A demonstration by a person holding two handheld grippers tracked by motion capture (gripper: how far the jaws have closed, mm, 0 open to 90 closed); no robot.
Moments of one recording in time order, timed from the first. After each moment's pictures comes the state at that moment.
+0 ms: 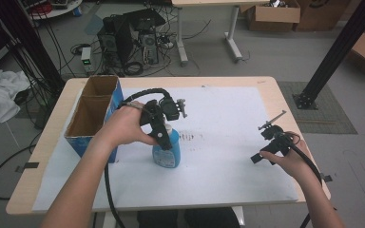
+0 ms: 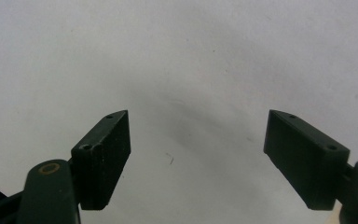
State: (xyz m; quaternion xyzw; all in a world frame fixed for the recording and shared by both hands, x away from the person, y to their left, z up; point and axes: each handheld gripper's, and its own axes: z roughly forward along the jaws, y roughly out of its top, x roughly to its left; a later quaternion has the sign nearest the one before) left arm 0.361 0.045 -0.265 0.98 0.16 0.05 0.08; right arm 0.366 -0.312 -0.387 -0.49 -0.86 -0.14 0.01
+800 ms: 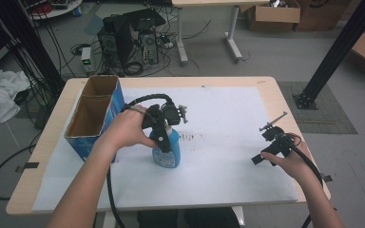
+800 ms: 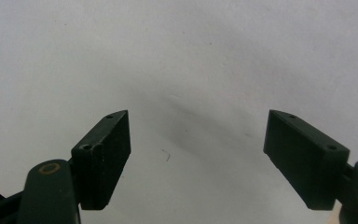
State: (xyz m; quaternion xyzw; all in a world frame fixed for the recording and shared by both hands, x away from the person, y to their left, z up) left arm 0.366 0.042 -0.287 0.99 0.14 0.06 0.06; right arm 0.364 -0.316 -0.391 -0.49 -0.86 -0.14 0.01
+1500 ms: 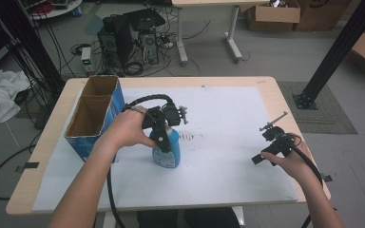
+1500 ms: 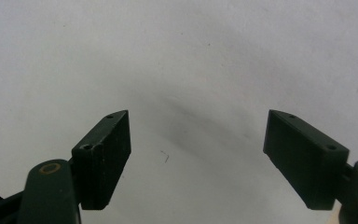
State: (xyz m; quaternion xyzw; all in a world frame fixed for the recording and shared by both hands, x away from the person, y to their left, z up) left arm 0.366 0.042 -0.288 0.99 0.13 0.05 0.06; right arm 0.365 -0.317 -0.392 -0.49 -0.86 -0.15 0.01
